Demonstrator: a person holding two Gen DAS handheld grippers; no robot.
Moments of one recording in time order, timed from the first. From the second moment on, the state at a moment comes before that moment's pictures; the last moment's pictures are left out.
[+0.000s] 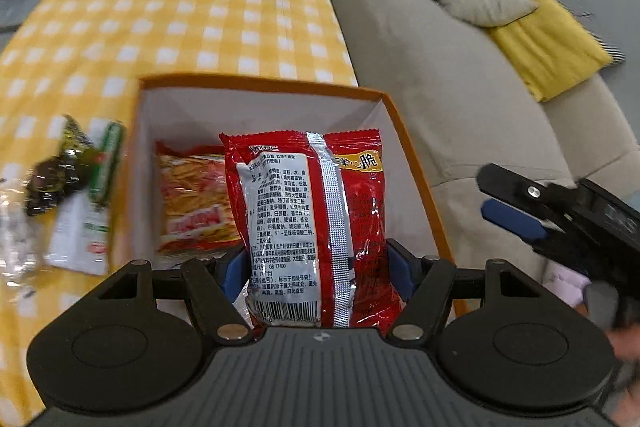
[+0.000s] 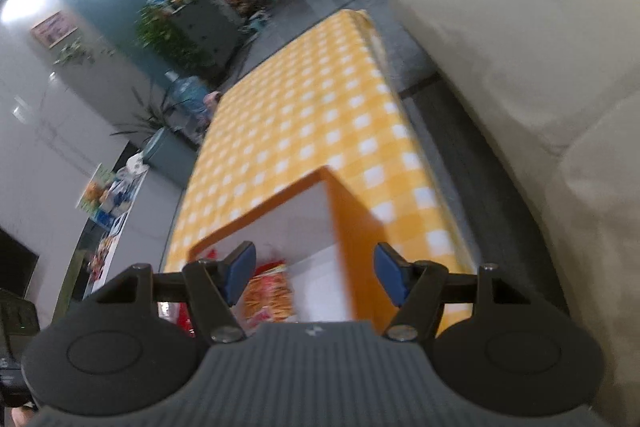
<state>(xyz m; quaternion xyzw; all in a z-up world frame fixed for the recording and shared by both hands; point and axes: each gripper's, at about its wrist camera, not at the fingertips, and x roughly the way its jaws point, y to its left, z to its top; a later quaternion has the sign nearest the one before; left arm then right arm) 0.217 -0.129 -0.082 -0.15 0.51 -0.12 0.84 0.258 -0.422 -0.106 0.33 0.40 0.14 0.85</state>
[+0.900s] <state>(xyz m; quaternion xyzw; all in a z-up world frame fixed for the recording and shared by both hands) 0.295 -0.175 -0.167 -0.12 0.58 -0.06 0.80 0.279 -0.439 -0.143 0.36 0.41 0.15 0.83</state>
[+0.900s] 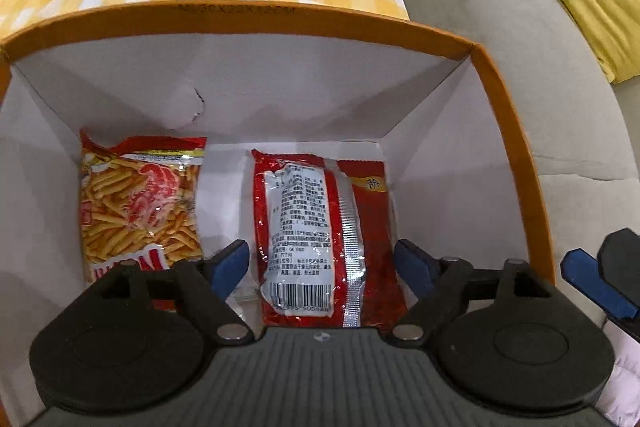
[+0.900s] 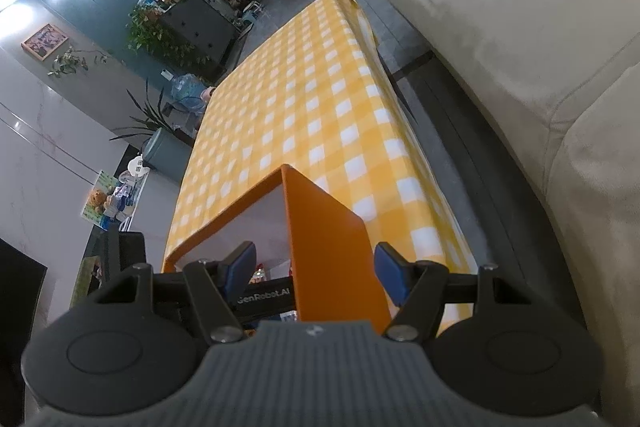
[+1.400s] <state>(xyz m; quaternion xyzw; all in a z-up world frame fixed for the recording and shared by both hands) 0.250 -0.158 -0.100 -0.10 0.54 -0.07 0.84 0.274 -0.445 -0.137 0.36 0.40 0.15 0.83</state>
